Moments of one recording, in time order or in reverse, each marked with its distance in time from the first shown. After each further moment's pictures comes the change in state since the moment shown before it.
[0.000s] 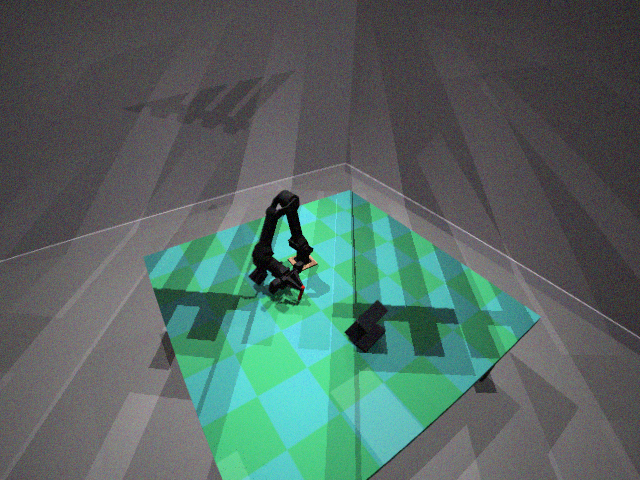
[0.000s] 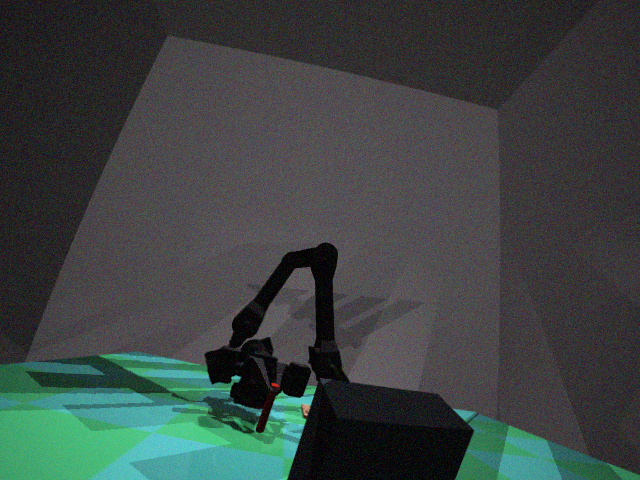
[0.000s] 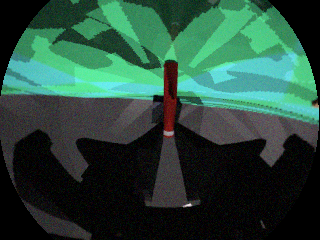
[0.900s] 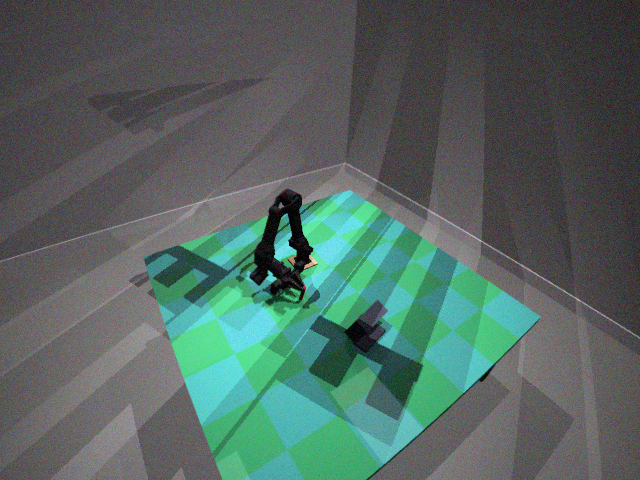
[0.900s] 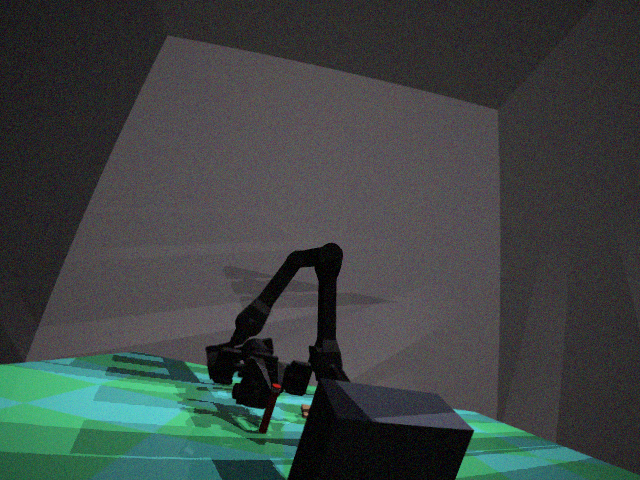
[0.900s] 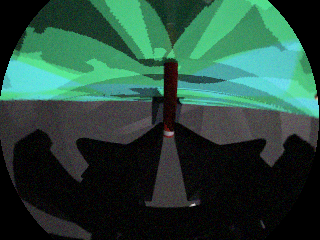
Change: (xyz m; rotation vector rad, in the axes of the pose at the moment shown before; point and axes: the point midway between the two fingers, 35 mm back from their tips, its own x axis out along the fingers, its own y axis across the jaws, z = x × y) arm 0.006 0.000 -0.002 0.039 -0.012 -0.010
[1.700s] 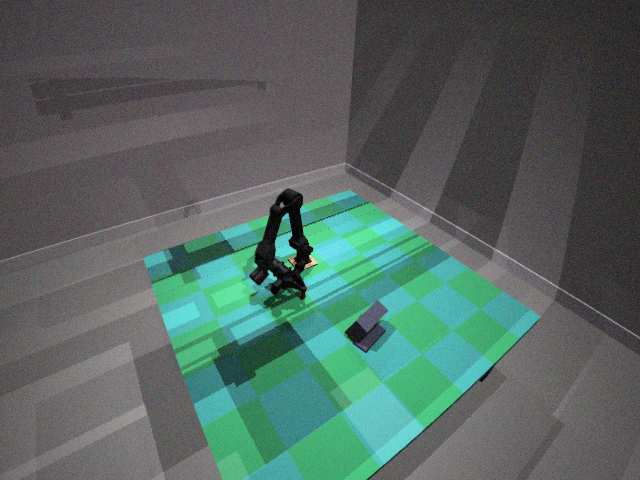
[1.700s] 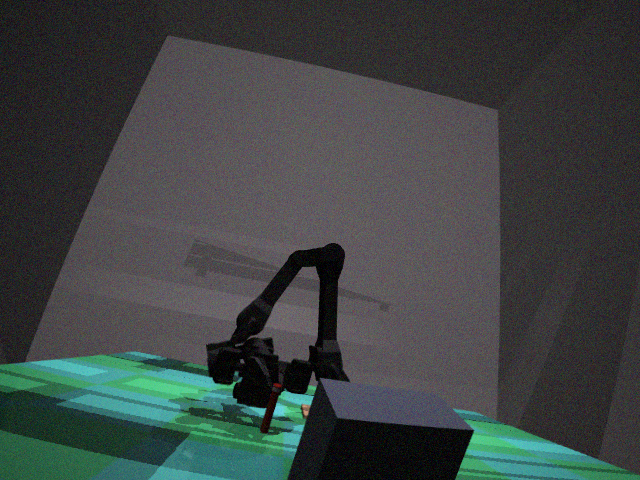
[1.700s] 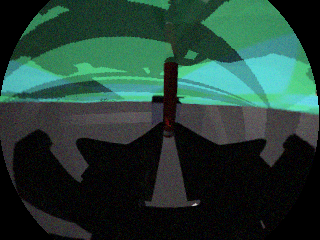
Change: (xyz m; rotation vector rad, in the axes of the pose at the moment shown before) arm 0.002 0.000 -0.002 0.016 -0.003 -0.006
